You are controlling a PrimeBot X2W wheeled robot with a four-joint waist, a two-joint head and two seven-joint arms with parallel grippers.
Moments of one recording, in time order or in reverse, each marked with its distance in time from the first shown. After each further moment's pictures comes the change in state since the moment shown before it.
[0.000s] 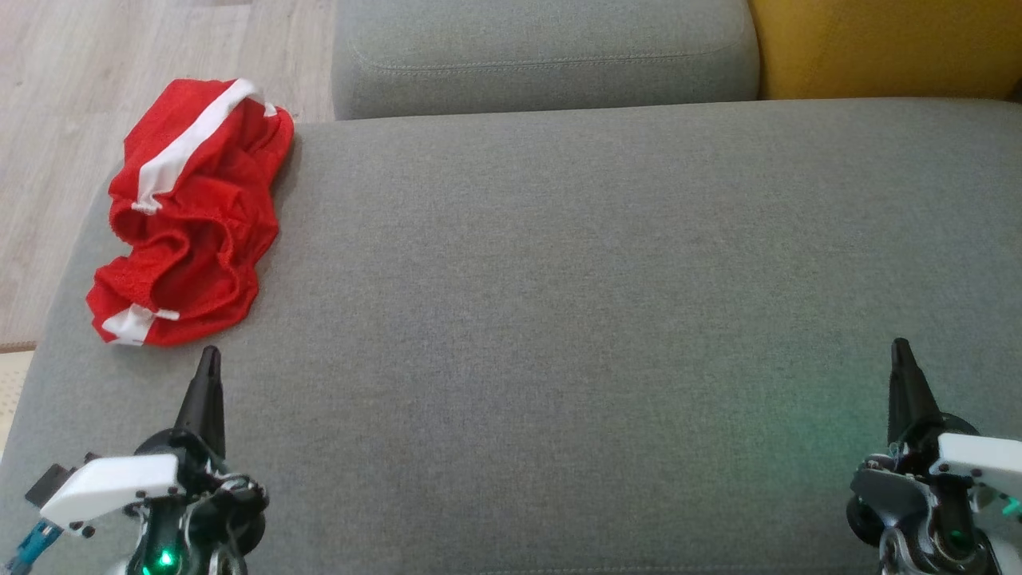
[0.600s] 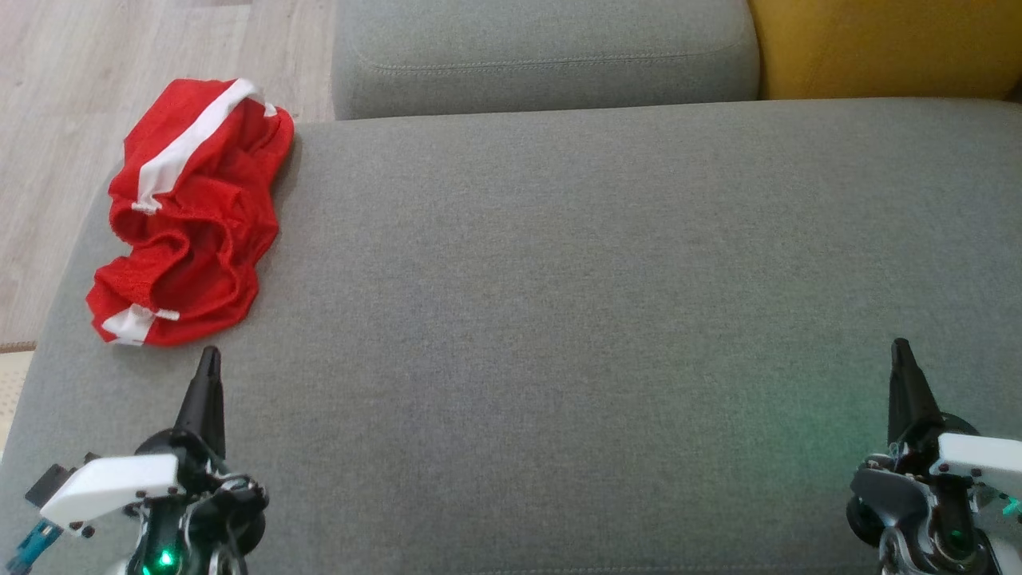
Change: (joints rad) left arm 0.000 0.000 0.000 0.000 0.000 0.000 0.000; right arm 0.000 0.000 0.000 0.000 0.000 0.000 0.000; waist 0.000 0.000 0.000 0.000
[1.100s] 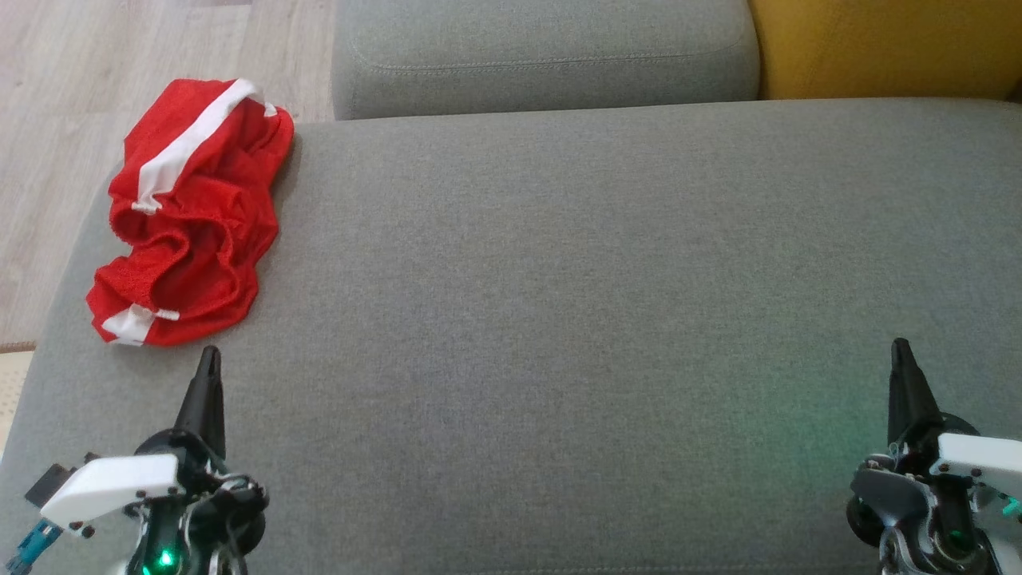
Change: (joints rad) left arm 0.000 0.000 0.000 0.000 0.000 0.000 0.000; right arm 0.000 0.000 0.000 0.000 0.000 0.000 0.000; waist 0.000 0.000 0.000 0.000
